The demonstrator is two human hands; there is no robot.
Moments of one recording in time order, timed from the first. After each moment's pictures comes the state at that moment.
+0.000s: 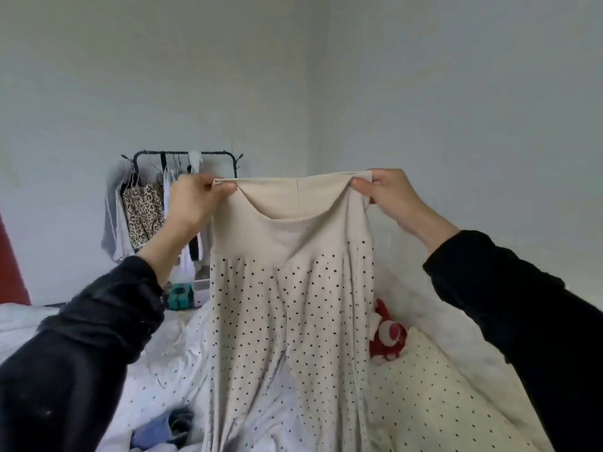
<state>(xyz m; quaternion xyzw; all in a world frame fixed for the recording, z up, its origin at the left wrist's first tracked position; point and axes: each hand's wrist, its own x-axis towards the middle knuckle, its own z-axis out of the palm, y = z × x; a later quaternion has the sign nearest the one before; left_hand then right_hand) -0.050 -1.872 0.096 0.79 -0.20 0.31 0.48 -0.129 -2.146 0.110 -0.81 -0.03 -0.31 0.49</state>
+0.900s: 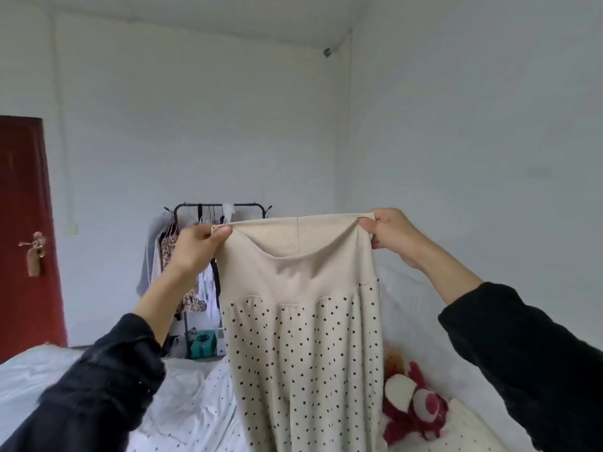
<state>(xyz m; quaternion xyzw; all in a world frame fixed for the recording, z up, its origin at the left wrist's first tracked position) -0.022 -1.841 0.120 0.75 -0.17 0.27 0.58 -0.089 -2.152 0.157 -0.83 -0.04 -0.25 0.50</state>
